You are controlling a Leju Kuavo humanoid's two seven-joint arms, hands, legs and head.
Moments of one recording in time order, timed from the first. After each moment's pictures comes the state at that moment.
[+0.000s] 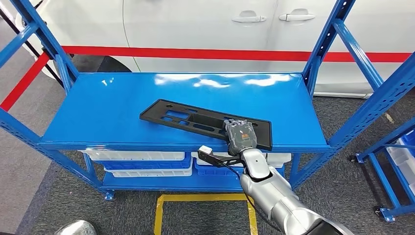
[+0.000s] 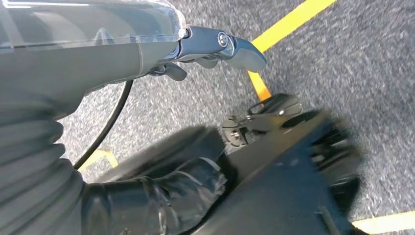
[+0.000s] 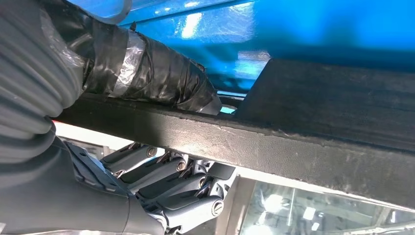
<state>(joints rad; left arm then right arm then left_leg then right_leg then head) -0.12 -0.17 0.78 -0.20 -1.19 -0.14 -0.33 -0.70 0.10 0.74 -0.60 1.17 -0.42 0.02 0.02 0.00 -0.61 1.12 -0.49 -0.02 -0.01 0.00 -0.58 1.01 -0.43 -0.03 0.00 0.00</state>
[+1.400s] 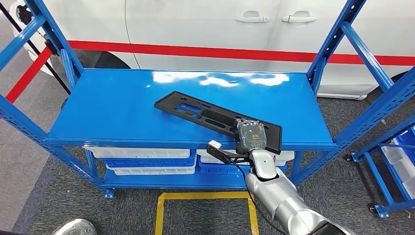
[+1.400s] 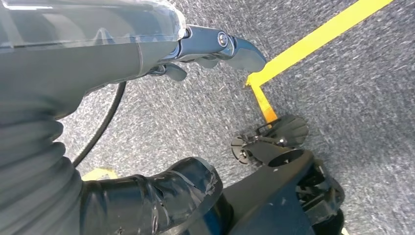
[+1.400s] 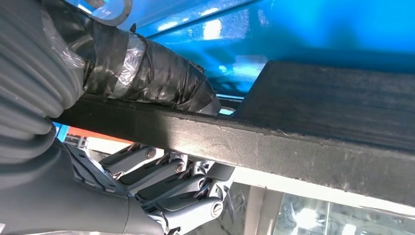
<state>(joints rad) -0.12 -0.17 0.76 -0.20 -1.19 -0.13 -0.32 -0.69 0.08 0.66 -0.60 1.14 -0.46 0.03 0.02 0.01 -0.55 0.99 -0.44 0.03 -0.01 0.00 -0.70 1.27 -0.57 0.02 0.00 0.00</state>
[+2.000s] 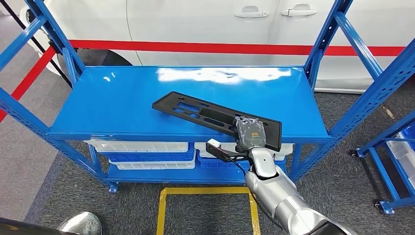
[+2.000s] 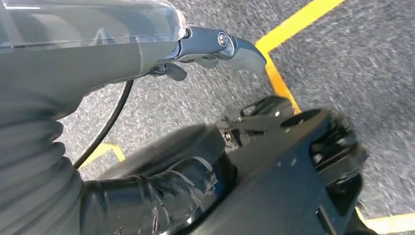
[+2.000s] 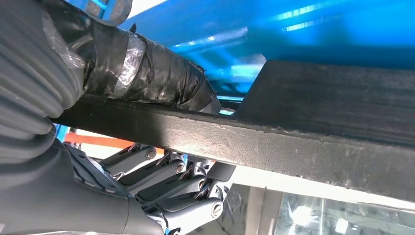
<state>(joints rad) -0.12 -0.16 0.76 -0.20 -1.18 -0.16 -0.32 -0.69 0.08 0.65 -0.60 1.15 -0.45 0.03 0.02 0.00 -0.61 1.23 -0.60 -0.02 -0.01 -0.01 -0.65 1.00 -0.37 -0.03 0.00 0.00</state>
